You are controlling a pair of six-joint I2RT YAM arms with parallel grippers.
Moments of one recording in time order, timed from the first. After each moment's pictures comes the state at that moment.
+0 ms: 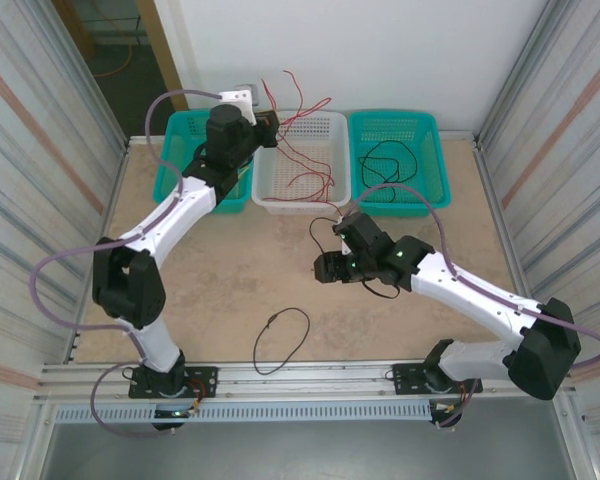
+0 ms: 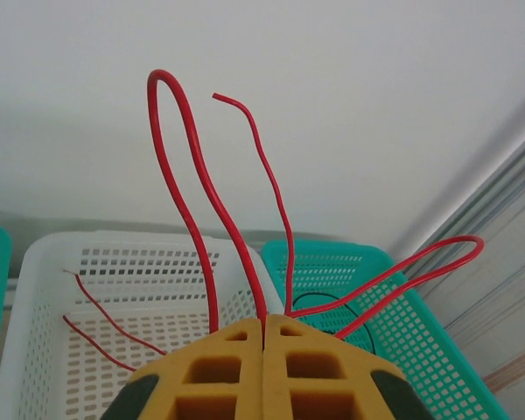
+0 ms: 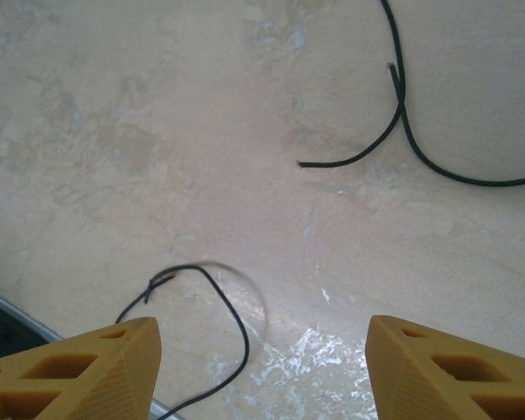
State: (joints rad) left arm -0.42 1.77 1.57 0.06 0.03 -0.42; right arm 0.82 1.24 0.98 -0.68 -0.07 0.65
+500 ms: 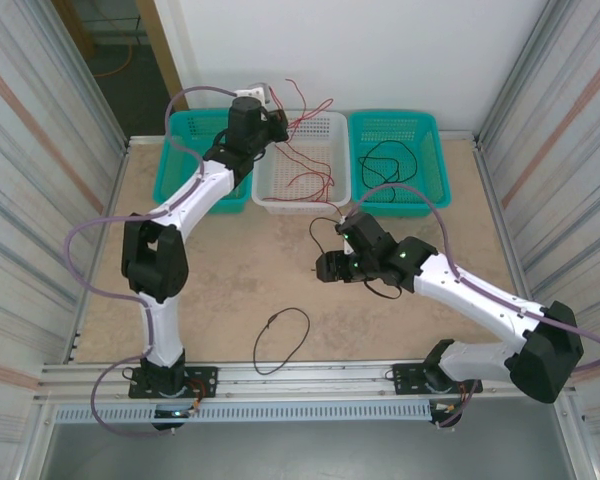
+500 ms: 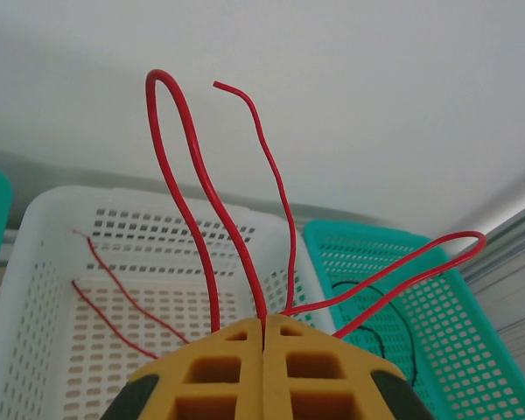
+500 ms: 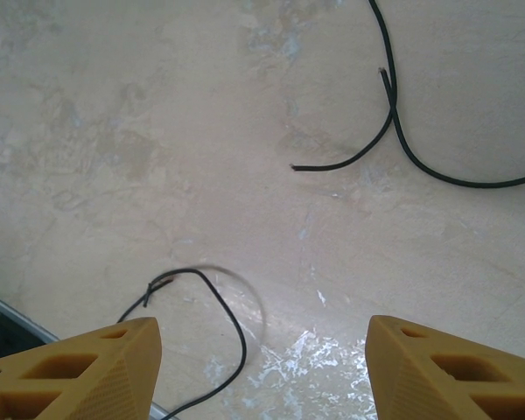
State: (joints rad) left arm -0.43 1.99 1.79 -0.08 -0.03 -0.49; right arm 0.80 1.22 0.96 -0.68 -0.07 0.65
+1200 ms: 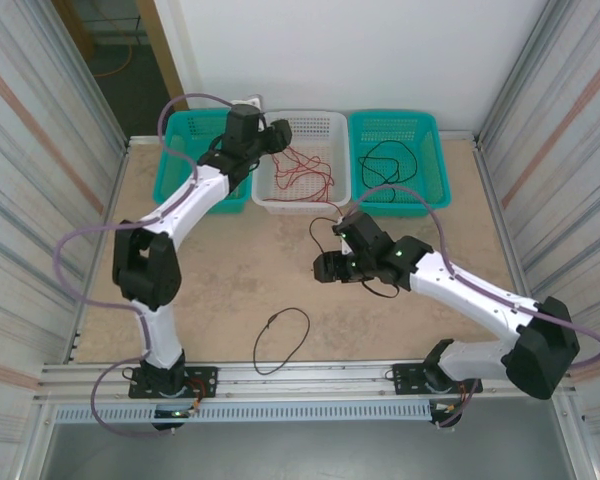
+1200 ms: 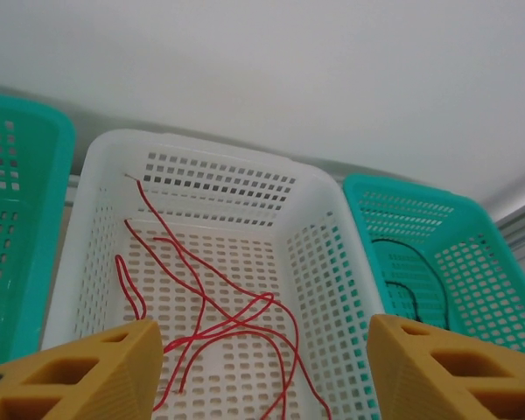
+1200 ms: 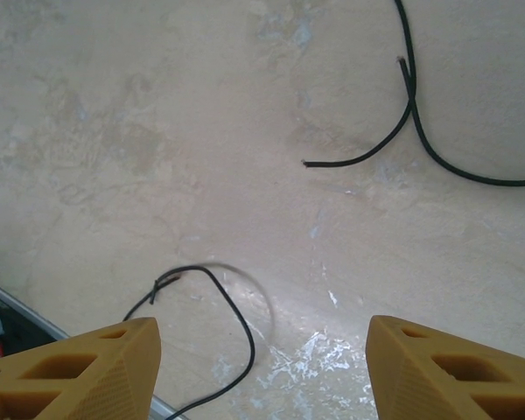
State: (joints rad) left arm -0.43 1.85 1.67 -0.19 -0.07 -0.47; right arm 0.80 1.26 0.96 -0.65 -0.12 0.65
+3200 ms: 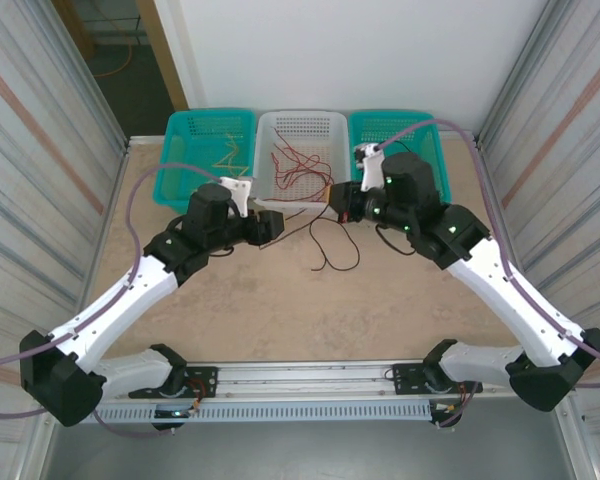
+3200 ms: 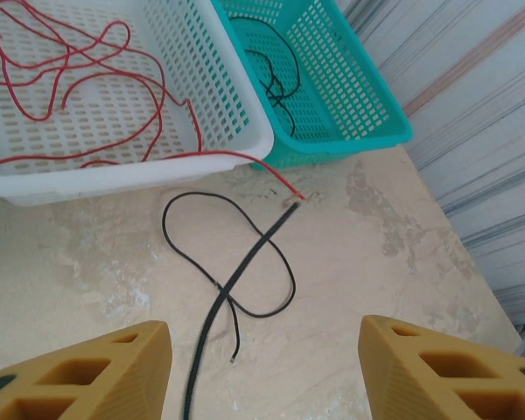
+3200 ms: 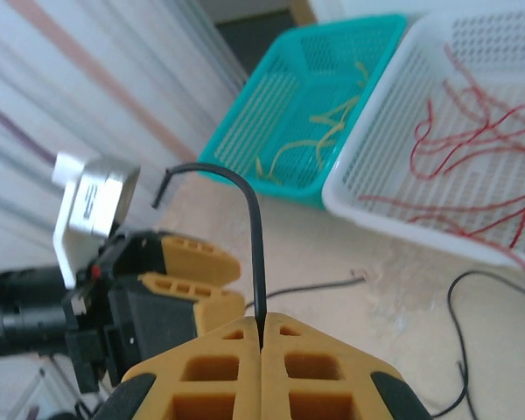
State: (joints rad) left arm -0.60 1.15 1.01 -0.35 0.19 -0.47; right arm 0.68 1.18 1.40 -0.61 -0.11 0.51
